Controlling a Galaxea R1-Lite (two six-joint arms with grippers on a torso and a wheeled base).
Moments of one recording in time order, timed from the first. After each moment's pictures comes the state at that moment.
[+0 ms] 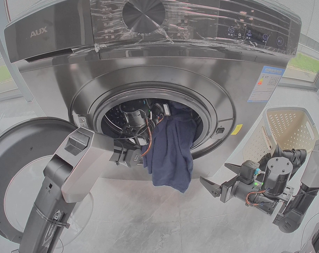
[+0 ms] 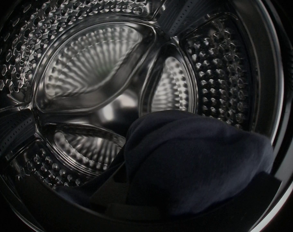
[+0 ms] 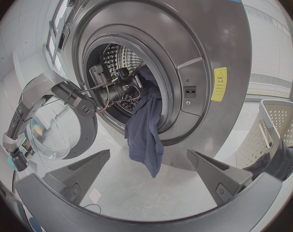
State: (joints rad) left arm -0.51 2.64 -1.90 -1.07 0.13 -0.10; right arm 0.59 1.98 -0.25 -1.54 -0.03 0.08
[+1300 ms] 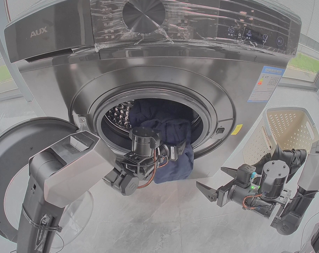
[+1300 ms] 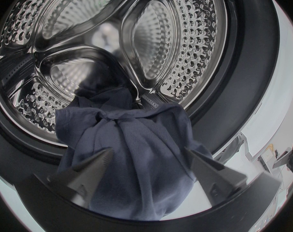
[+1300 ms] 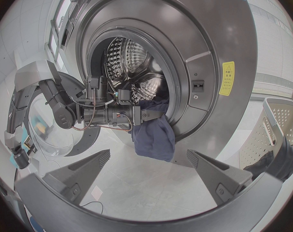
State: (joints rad) left arm -0.60 2.47 -1.35 -0.96 0.06 -0.18; right arm 0.62 2.00 -0.24 -1.54 -0.03 0.09
